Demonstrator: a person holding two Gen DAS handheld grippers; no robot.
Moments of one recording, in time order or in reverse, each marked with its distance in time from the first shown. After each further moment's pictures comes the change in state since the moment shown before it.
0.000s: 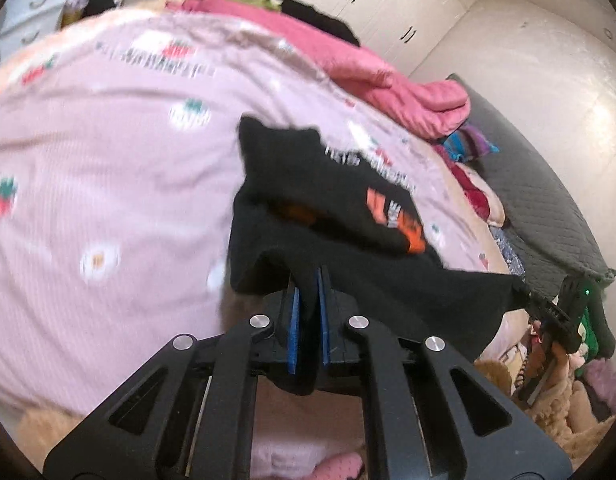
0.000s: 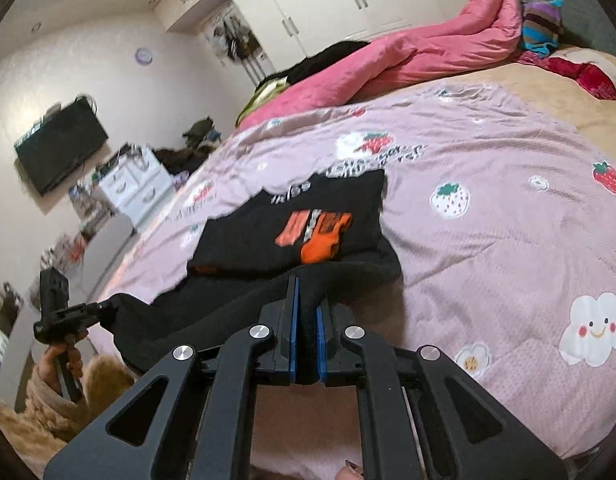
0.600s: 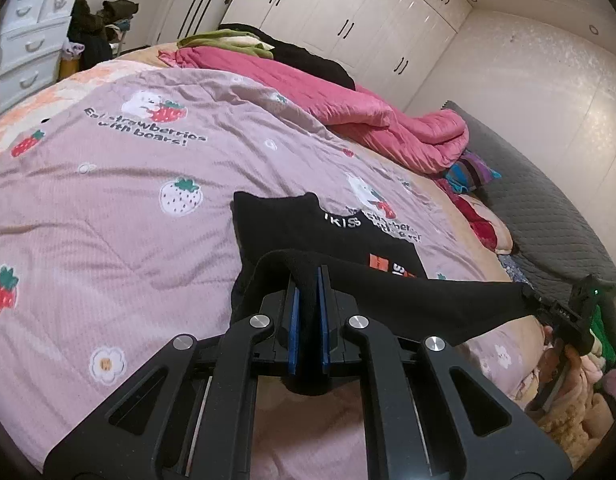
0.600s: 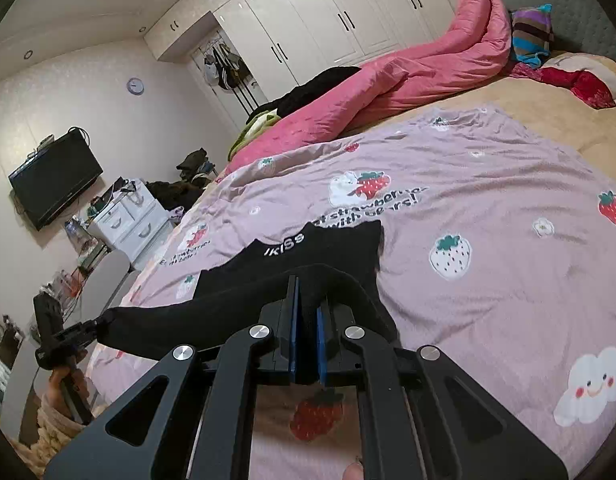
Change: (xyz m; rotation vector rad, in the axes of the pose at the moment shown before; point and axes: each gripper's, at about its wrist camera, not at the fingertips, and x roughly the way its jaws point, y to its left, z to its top) left arm 0.010 -0.013 0.055 0.053 -0.140 0.031; right arm 0.021 -0.008 0.057 0.031 -0.073 0.000
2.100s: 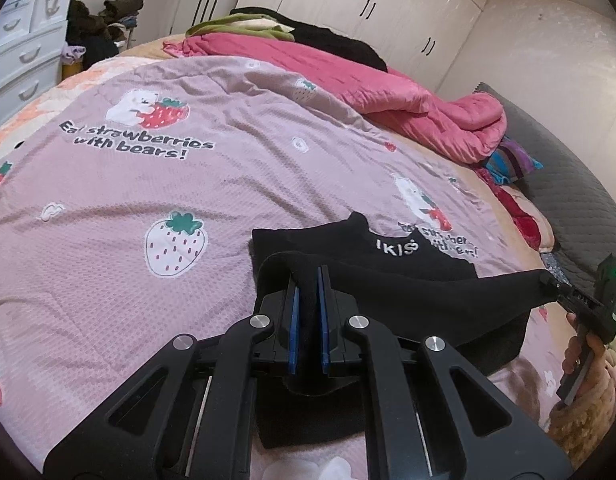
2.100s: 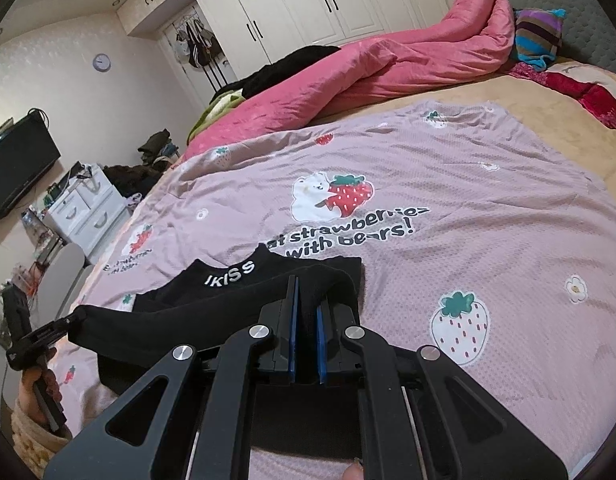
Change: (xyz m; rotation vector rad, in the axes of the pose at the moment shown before) left arm 0.114 0.026 0.056 0.027 0.067 0.121; right arm 0.135 -0.023 0.054 -0.039 0.083 -0.143
